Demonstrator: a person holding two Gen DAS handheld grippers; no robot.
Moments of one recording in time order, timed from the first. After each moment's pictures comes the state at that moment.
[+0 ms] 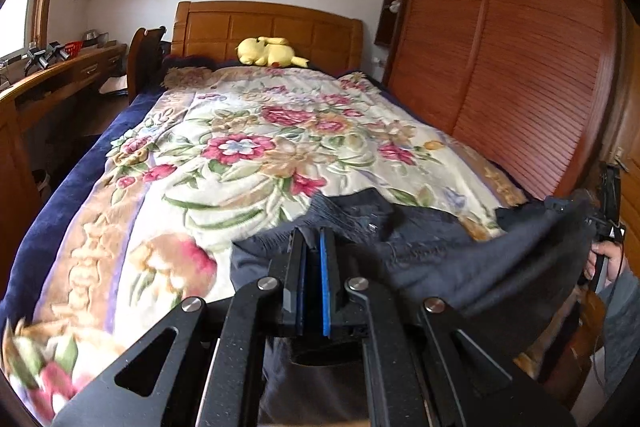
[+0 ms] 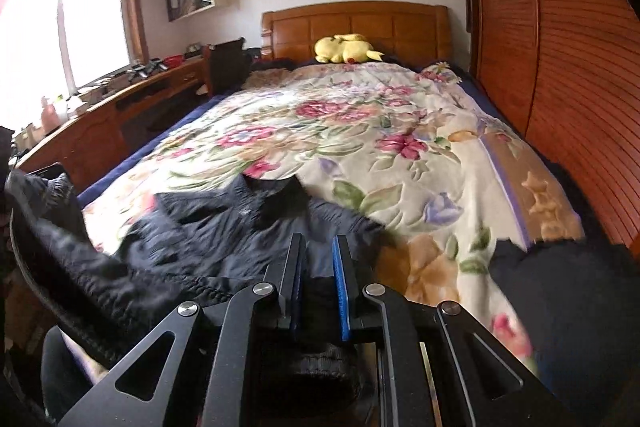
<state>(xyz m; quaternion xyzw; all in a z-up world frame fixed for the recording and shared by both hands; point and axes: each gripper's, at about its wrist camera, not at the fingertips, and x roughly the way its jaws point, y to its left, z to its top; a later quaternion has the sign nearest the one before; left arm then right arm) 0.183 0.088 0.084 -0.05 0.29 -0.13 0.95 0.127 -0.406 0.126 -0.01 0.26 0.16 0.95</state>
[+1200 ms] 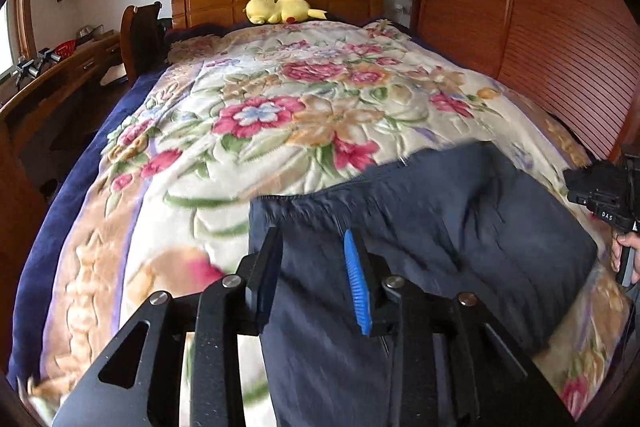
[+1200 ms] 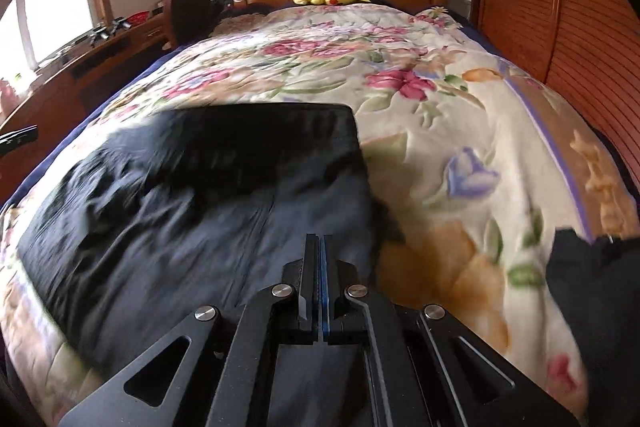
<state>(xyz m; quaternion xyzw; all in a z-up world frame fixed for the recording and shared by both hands) 0.284 0.074 0.023 0.02 0.36 -0.09 0.93 0.236 -0.373 0.047 -0.03 0.34 0.15 0.93</state>
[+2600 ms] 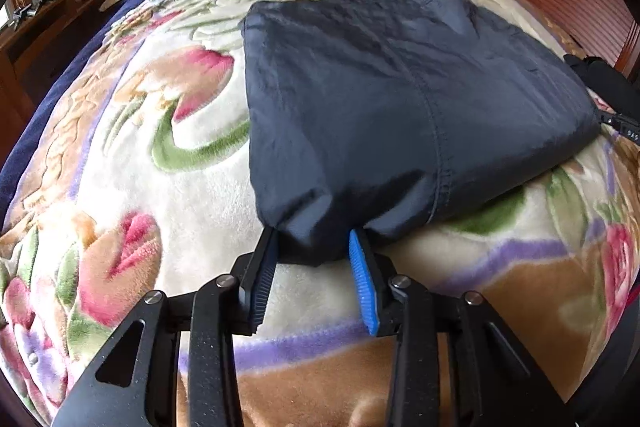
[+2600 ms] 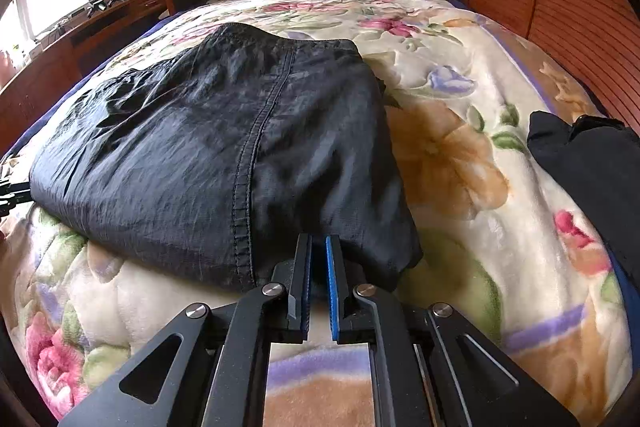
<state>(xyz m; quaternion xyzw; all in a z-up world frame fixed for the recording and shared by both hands) 0.166 0.084 -0.105 0.04 0.49 -0.08 0.87 0.155 -0.381 0.004 -0.04 0.38 0.12 0.92</state>
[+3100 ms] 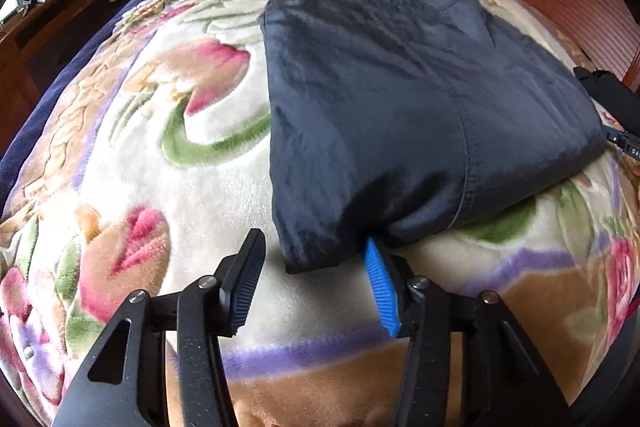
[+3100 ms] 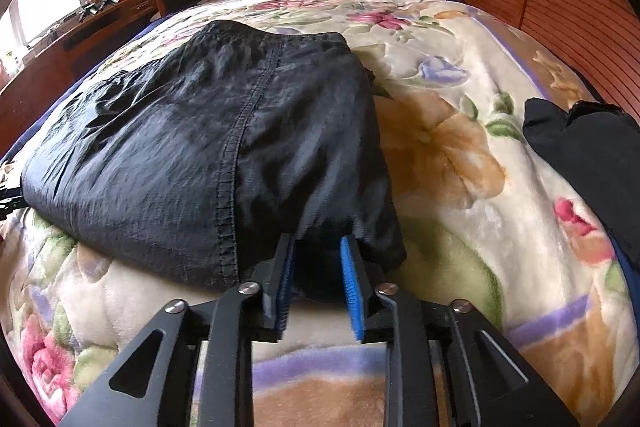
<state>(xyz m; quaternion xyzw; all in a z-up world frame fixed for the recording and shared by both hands) 0.166 0.094 -0.104 0.02 0.48 -0.07 0.88 0.156 -0.389 -0.003 -0.03 0.38 0.11 0.92</state>
